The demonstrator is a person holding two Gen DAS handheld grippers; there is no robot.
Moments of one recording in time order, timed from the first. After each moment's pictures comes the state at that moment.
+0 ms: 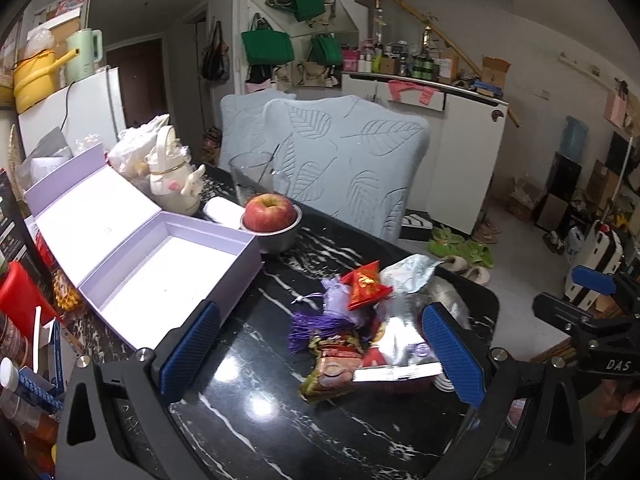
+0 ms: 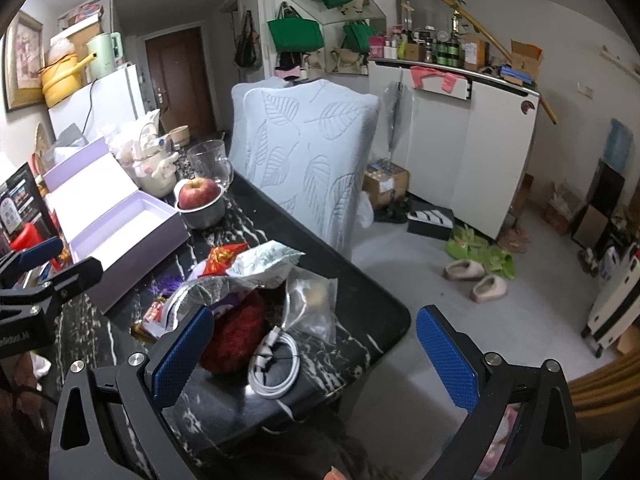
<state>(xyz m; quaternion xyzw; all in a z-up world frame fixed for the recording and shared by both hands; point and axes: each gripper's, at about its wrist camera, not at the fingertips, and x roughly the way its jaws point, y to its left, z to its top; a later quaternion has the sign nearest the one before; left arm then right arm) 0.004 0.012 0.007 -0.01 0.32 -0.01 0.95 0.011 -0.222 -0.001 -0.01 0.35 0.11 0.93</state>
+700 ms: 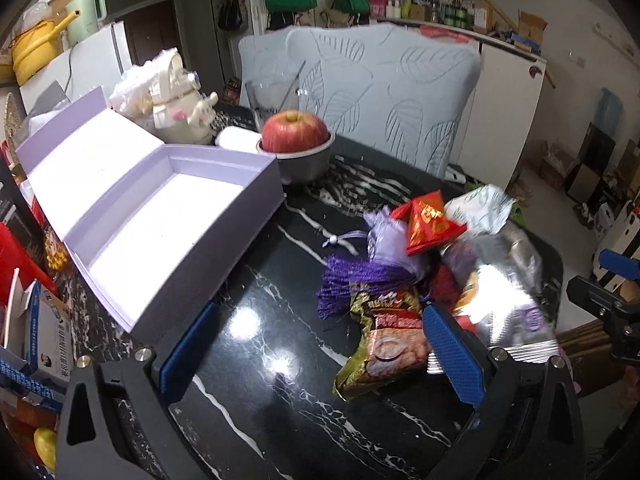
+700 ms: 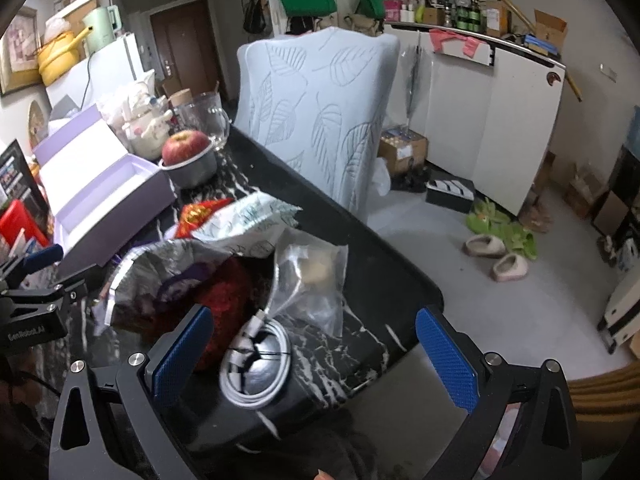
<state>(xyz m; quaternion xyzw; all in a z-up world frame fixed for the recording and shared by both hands) 0.049 0.024 -0.072 0.00 0.41 0.04 0.91 0.058 -0.218 -0.067 -0.02 0.41 0.14 0.90</state>
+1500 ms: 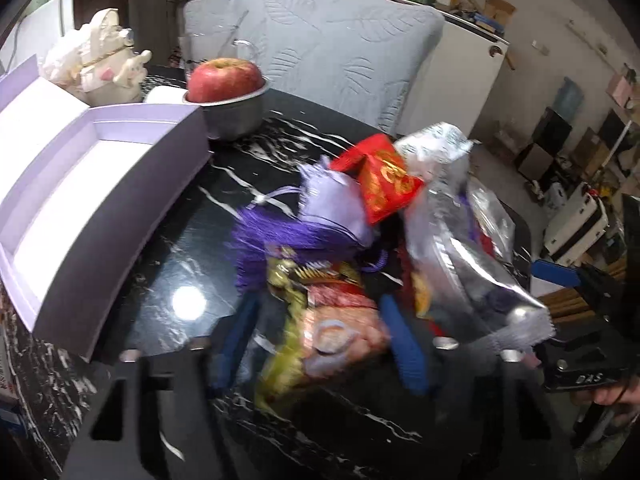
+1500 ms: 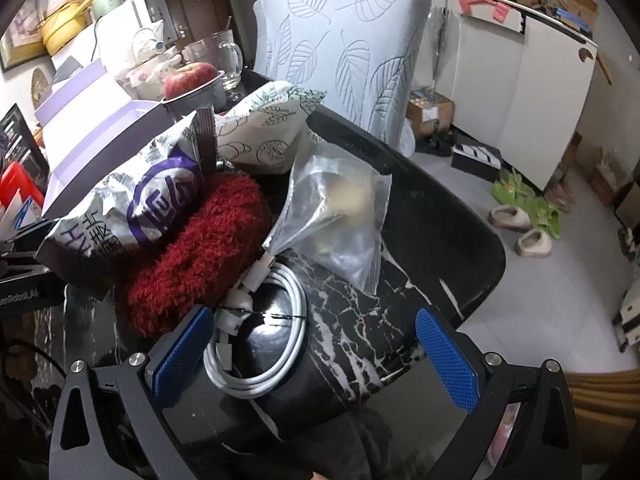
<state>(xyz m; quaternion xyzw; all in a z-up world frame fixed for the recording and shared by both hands) 0.068 0.014 -0.110 -0.04 0.46 -0.08 0.88 0.067 -0.205 -0.123 -0.03 0.47 0.18 0.87</state>
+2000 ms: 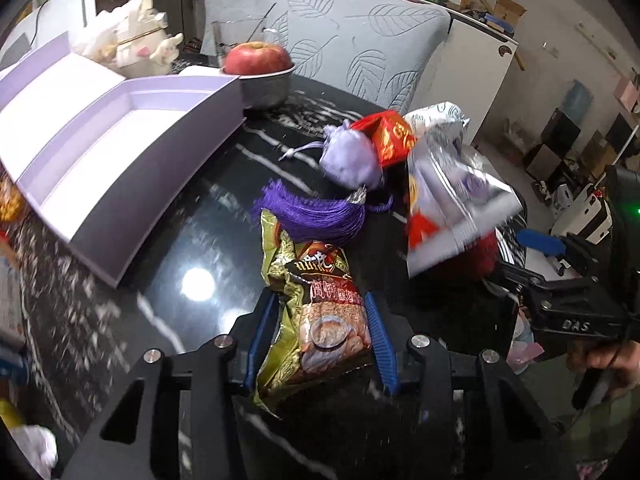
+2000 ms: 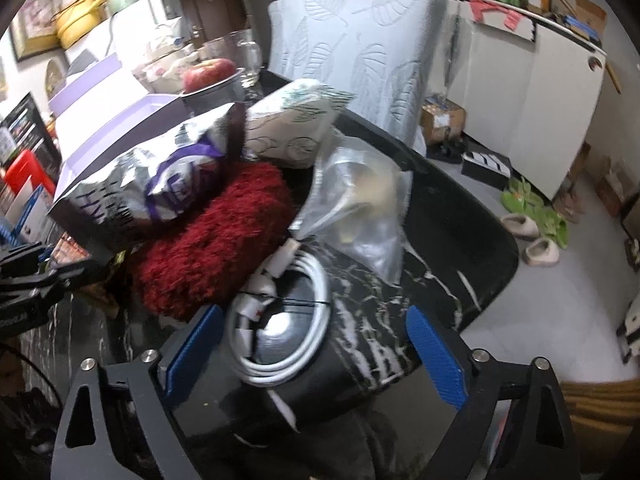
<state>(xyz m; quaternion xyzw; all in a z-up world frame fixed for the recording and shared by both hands) 0.012 0.031 -0.107 -0.04 0.47 -0.04 0.88 0.050 -0.200 -0.125 -0.04 0.45 0.20 0.87</state>
